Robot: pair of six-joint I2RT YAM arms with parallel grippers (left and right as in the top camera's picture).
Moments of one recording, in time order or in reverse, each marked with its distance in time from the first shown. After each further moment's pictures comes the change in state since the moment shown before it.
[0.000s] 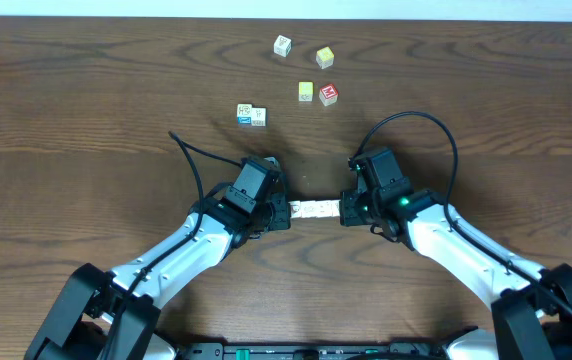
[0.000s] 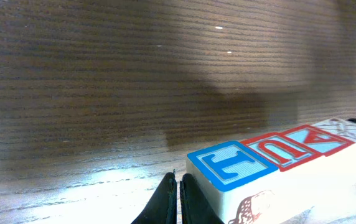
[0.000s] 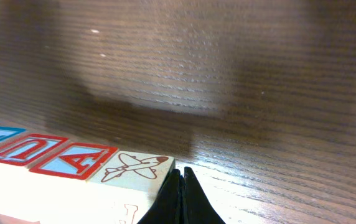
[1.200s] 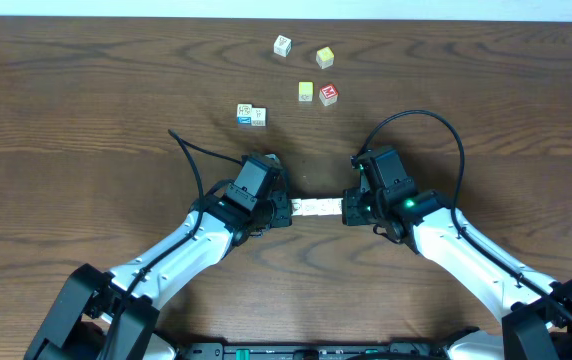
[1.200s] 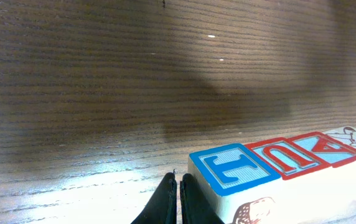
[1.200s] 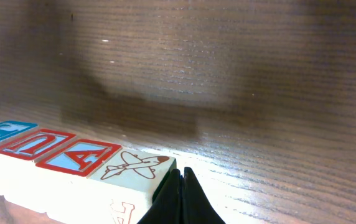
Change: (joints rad) left arm -0.001 -0.001 0.021 -0.013 -0.001 -0.015; right arm 0.000 -0.046 0.006 -0.039 0.015 0.000
